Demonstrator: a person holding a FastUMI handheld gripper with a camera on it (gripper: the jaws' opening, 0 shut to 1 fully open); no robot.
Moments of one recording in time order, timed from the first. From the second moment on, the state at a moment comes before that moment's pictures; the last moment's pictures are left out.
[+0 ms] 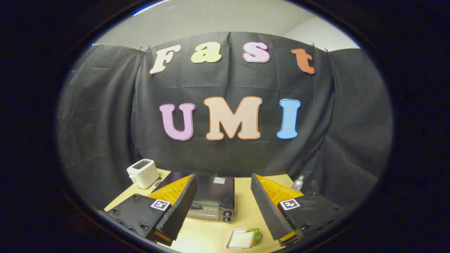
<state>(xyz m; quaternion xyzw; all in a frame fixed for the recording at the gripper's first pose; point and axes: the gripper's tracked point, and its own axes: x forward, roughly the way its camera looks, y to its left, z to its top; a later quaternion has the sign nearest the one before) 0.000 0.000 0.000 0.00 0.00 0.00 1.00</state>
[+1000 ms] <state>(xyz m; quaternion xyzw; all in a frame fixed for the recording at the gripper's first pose) 0.005 0.021 -0.018 0.01 0.02 -0.01 1.00</state>
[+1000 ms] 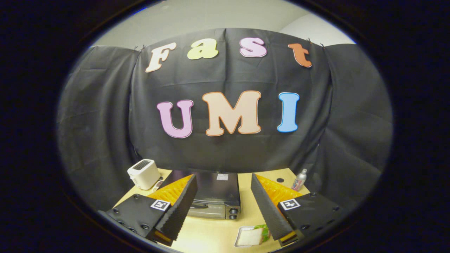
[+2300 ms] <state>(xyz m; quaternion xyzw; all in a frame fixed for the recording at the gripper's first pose) 0.103 0.155 -0.142 0.04 0.05 -0.02 1.00</state>
